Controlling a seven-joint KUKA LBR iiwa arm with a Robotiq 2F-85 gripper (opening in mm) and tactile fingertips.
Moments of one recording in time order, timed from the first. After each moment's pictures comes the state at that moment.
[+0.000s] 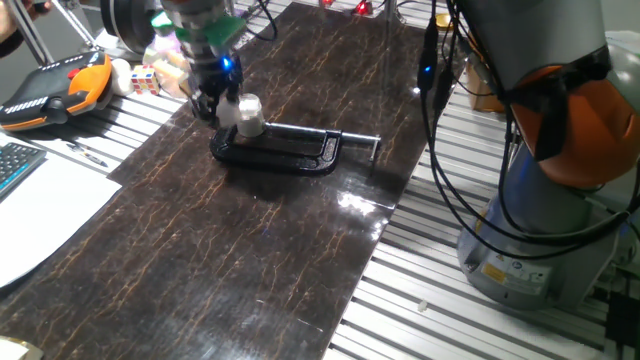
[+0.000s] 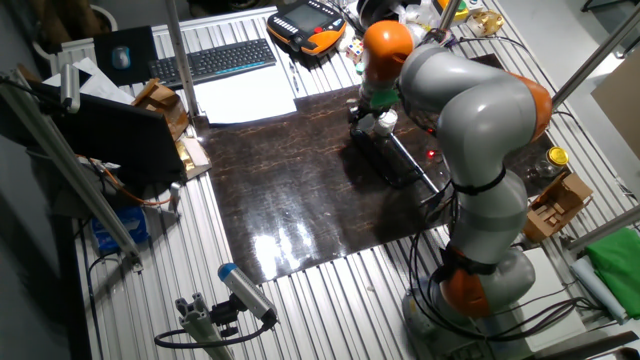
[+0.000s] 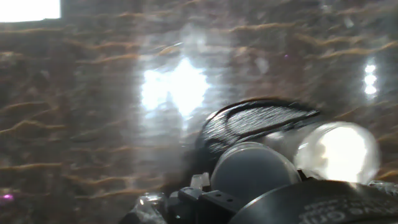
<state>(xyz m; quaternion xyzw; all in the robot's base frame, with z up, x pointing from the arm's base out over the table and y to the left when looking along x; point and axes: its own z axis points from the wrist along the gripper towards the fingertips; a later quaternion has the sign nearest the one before) 0.628 -0.009 0.133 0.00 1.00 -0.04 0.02</state>
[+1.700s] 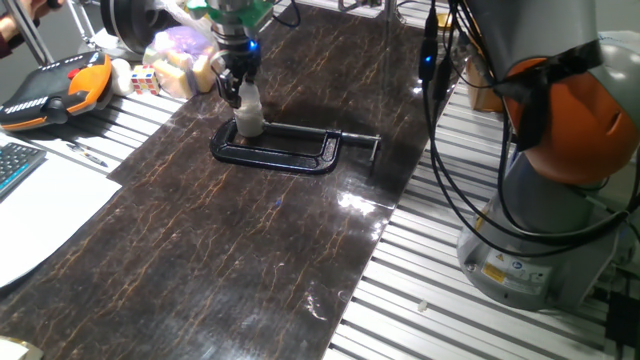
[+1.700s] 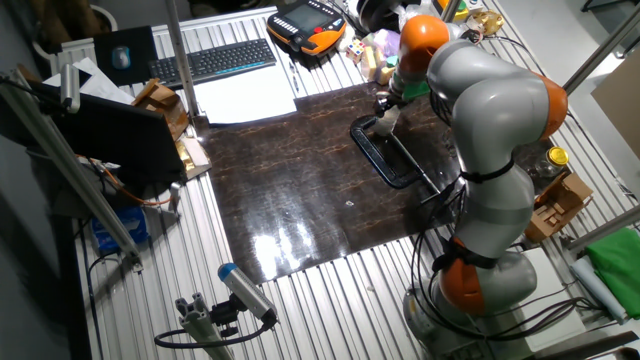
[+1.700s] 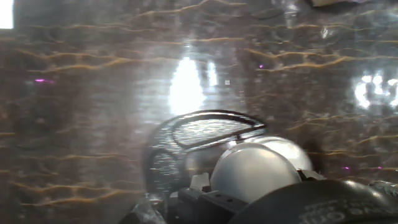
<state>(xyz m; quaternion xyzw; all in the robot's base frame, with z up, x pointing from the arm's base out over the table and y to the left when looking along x) 0.640 -0.094 0.107 -0.02 1.00 -0.01 0.05</state>
